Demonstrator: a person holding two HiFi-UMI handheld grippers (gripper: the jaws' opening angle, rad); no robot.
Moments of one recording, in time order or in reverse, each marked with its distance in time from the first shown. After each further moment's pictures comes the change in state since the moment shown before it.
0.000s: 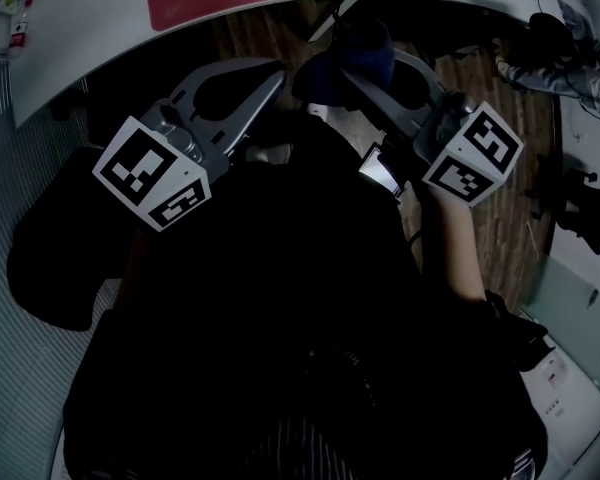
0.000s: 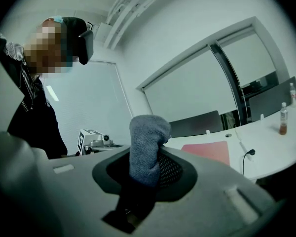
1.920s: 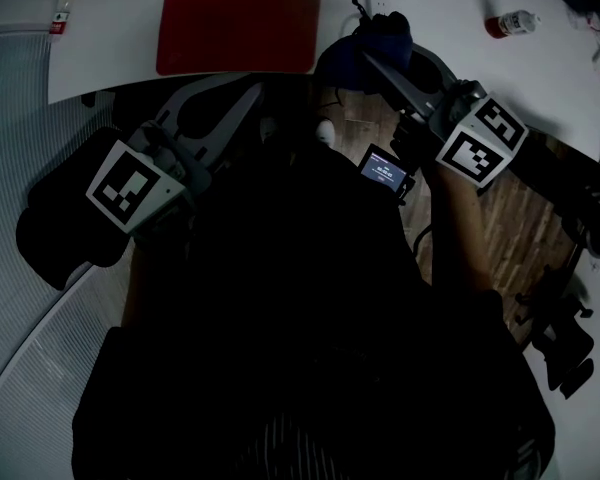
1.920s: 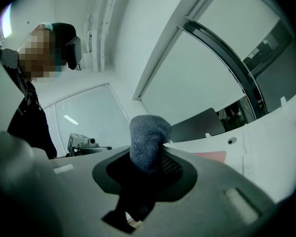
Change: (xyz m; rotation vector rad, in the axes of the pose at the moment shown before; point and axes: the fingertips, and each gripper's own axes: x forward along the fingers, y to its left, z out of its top) left arm 0.216 0.154 0.065 -0.059 0.081 0.414; right arm 0.021 -0.337 0.091 0.177 -0.002 0.312
